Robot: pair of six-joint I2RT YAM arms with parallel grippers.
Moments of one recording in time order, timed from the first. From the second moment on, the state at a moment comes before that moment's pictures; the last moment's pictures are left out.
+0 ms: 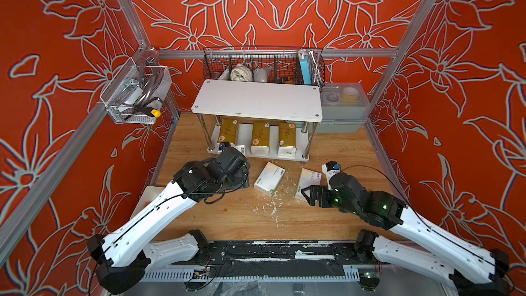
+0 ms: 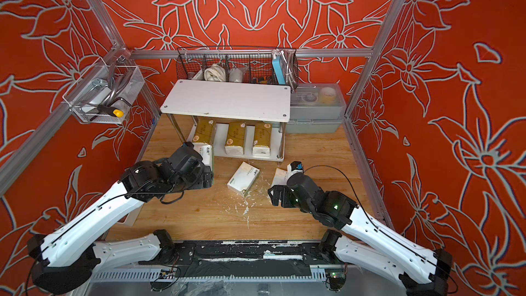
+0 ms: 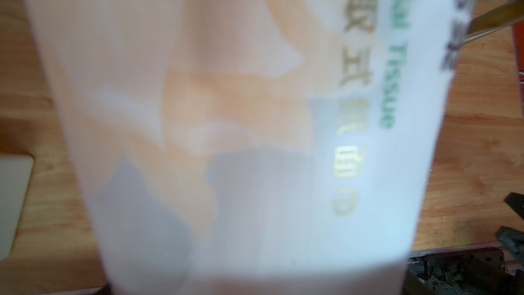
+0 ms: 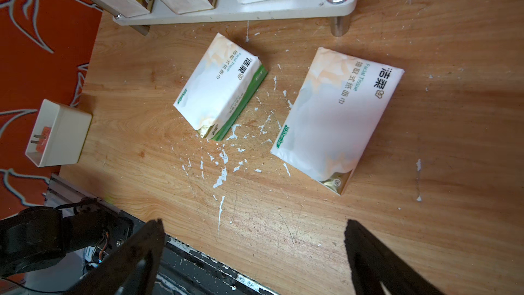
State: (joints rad) left arm -0.75 1.12 1.39 -1.27 -0.30 -0.76; right arm 0.94 0.78 0.79 -0.80 0.16 0.80
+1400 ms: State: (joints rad) left arm -0.17 1.91 2.47 -1.21 -0.01 -0.12; right arm 0.94 0.88 0.89 -0.79 0.04 0.76
